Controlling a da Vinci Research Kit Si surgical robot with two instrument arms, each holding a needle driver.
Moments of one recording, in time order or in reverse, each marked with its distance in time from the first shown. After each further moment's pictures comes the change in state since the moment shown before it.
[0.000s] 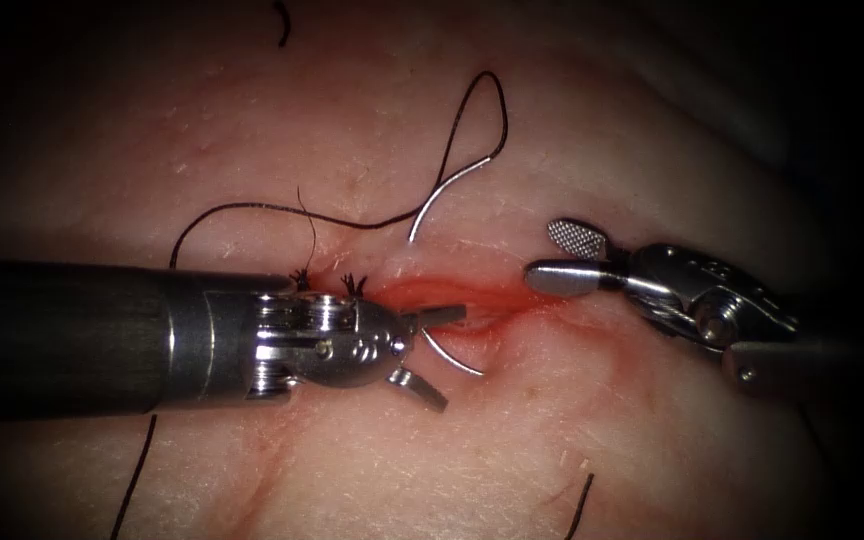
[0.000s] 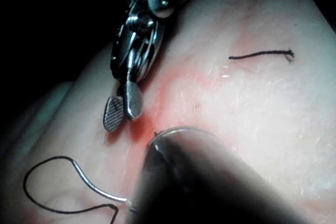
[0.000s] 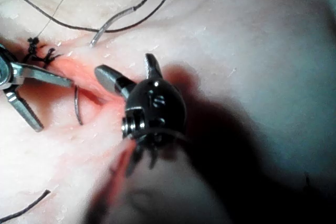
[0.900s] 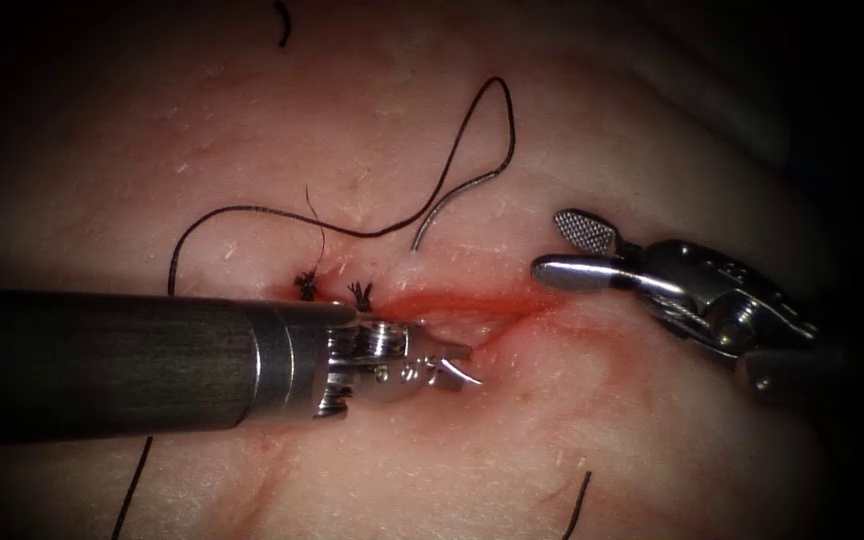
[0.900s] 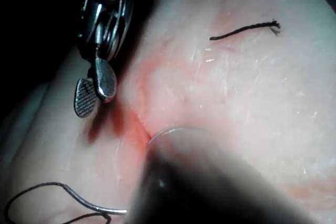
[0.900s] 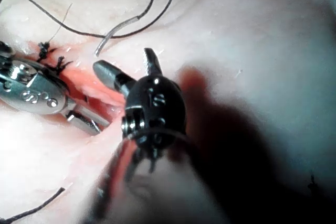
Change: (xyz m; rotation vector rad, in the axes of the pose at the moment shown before) right arm 0.001 -0.001 -0.001 0.018 0.039 -0.006; left arm -0.003 0.001 0.006 0.021 -0.120 0.063
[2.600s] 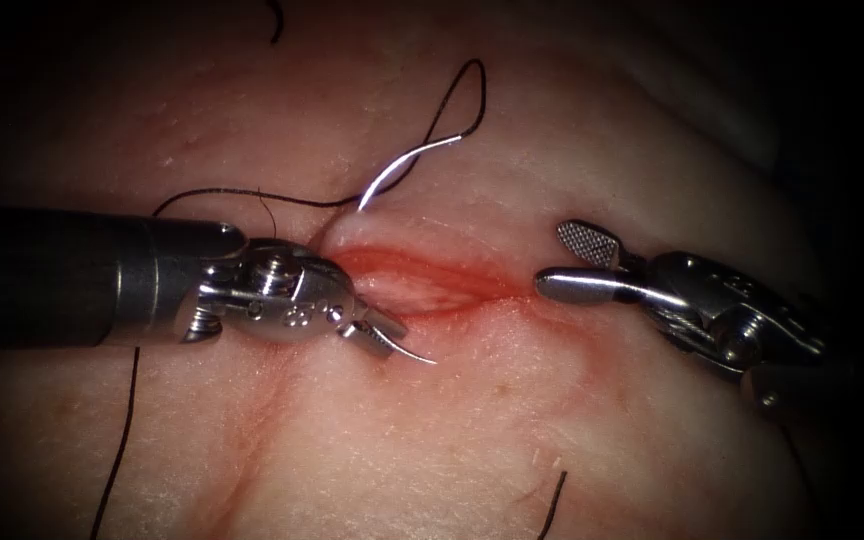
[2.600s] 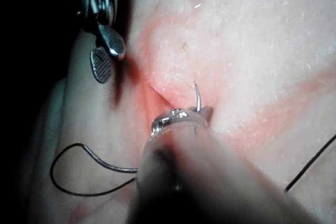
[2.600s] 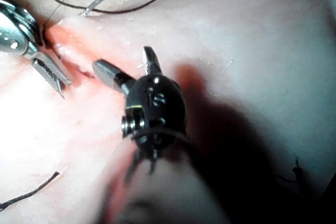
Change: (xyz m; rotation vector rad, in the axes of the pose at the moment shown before) right arm 0.000 -0.001 -0.001 0.009 0.009 0.000; left arm -0.003 -0.005 -0.008 -0.296 0.365 0.395
